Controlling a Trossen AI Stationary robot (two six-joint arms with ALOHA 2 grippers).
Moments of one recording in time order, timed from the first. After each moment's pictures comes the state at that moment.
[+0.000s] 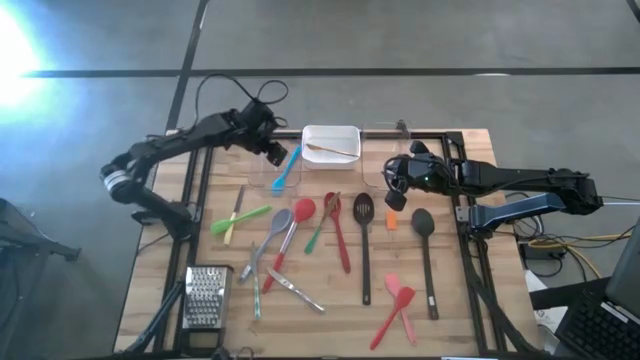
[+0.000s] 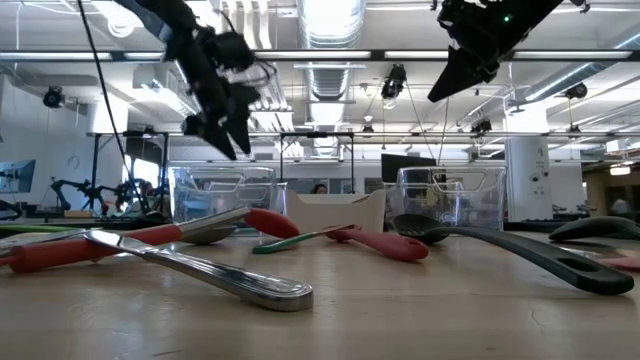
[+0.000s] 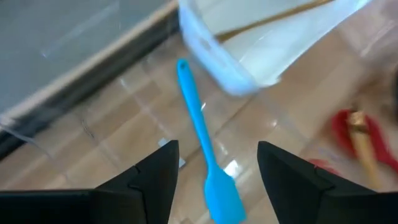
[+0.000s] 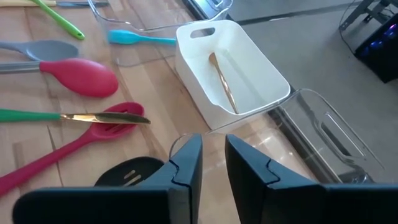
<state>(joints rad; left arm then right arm) 0.68 1.41 1.17 -0.69 0.03 -0.20 -0.14 1.04 0.86 -0.51 0.39 0.09</state>
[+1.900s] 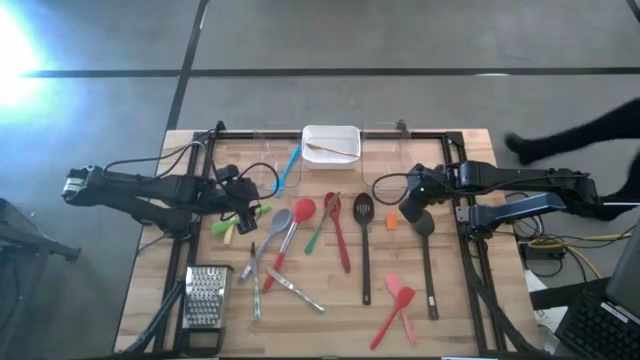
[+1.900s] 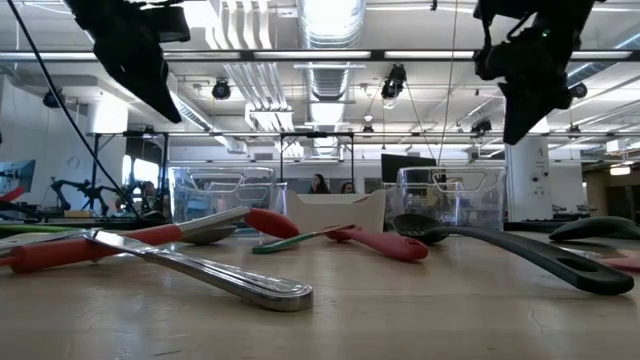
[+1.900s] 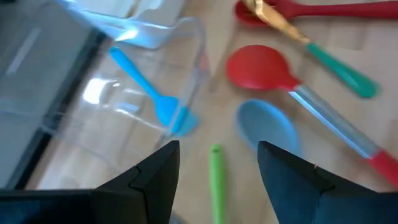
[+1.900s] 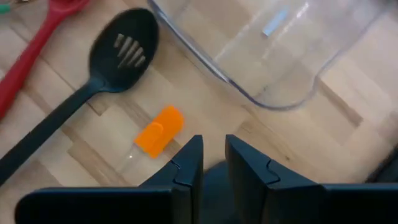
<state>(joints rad) -0.07 0.97 0.84 -0.84 -0.47 -0.27 -0.14 1.04 0.86 -1.03 0.23 0.66</state>
